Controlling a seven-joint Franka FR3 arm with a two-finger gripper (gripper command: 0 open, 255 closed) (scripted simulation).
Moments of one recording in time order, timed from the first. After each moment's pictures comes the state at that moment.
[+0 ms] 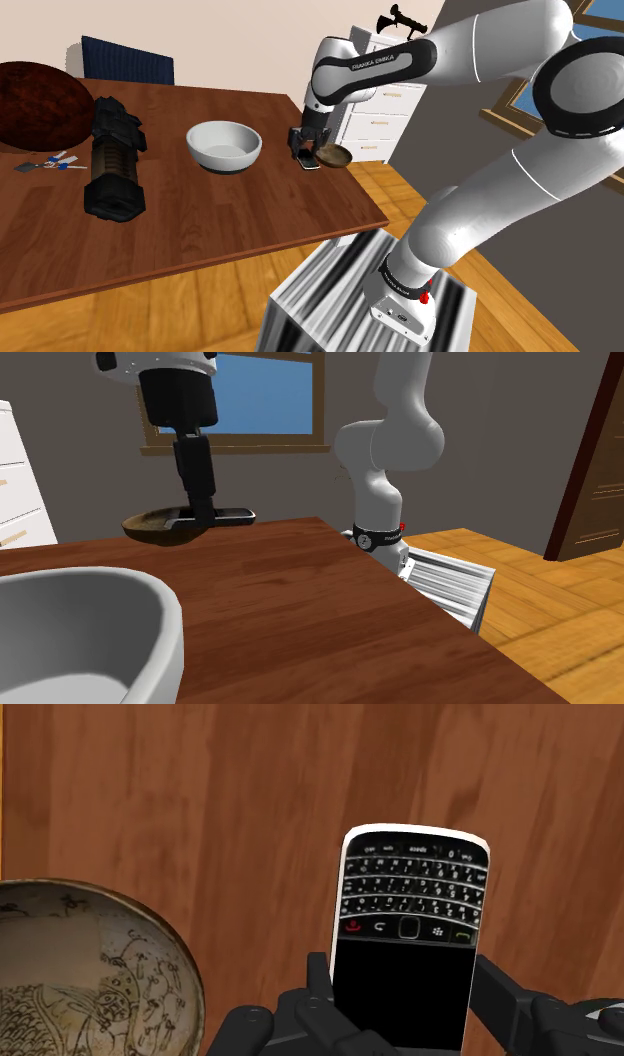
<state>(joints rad) -0.05 -0.32 -0.06 -2.47 0.05 2.14 0.21</state>
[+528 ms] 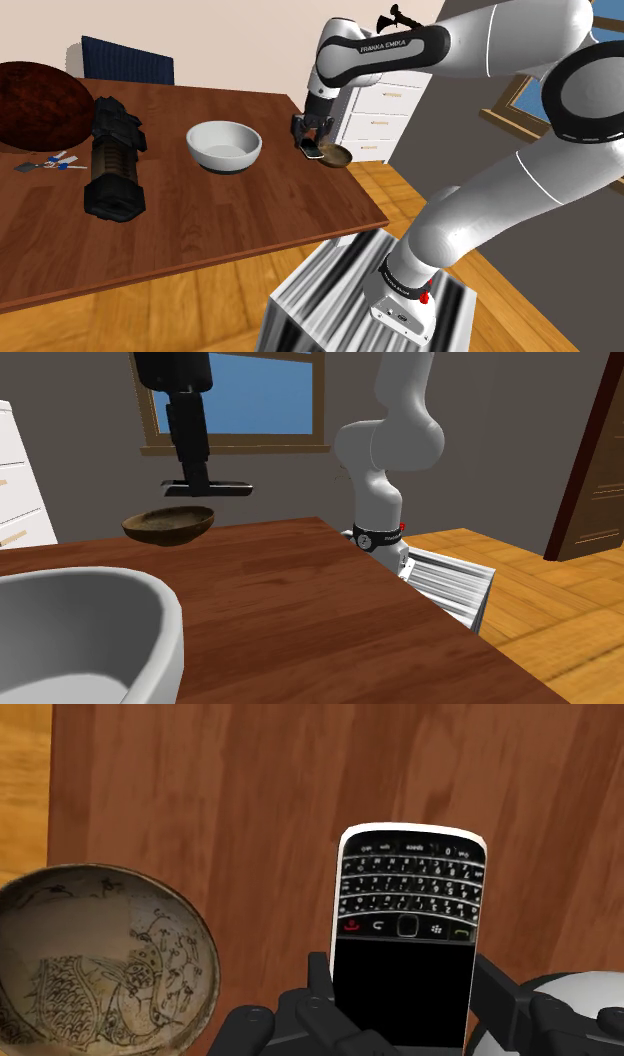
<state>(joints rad) -0.06 -0.36 -0.06 -2.40 0.05 2.03 0.22</state>
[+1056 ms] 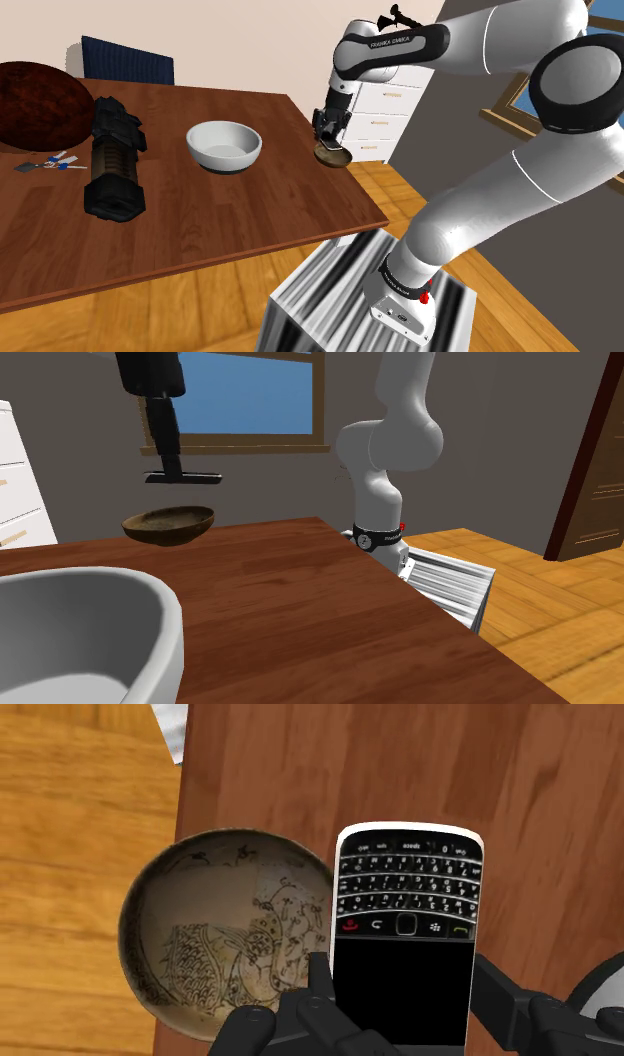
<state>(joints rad) -0.13 -0.33 -0.18 -2.35 0.00 2.00 0.04</state>
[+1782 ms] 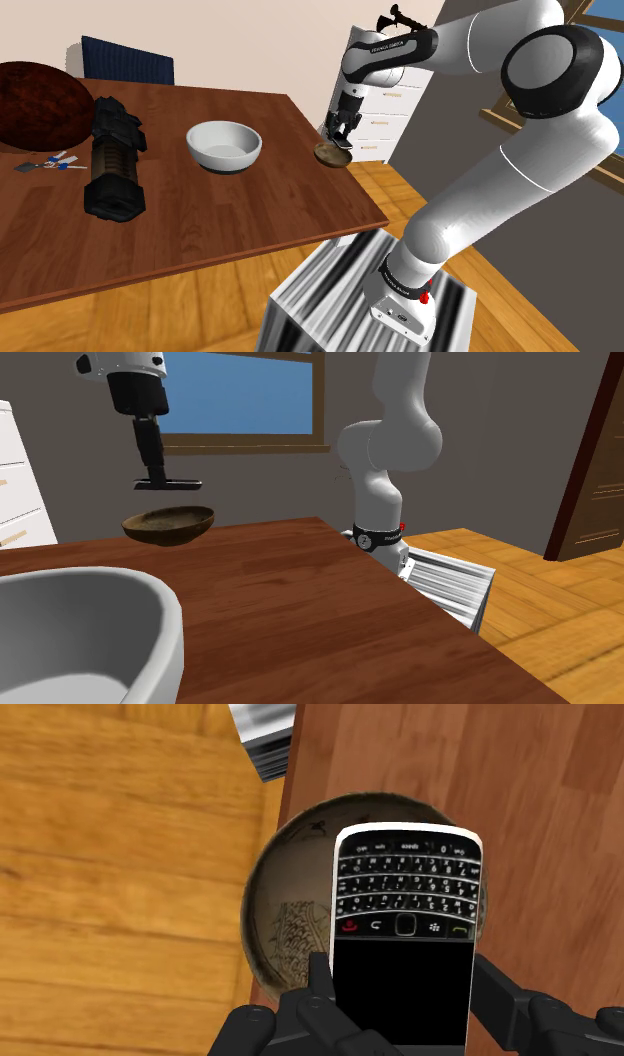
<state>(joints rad) -0.19 -0.23 -0.29 -2.30 -0.01 2.05 -0.12</state>
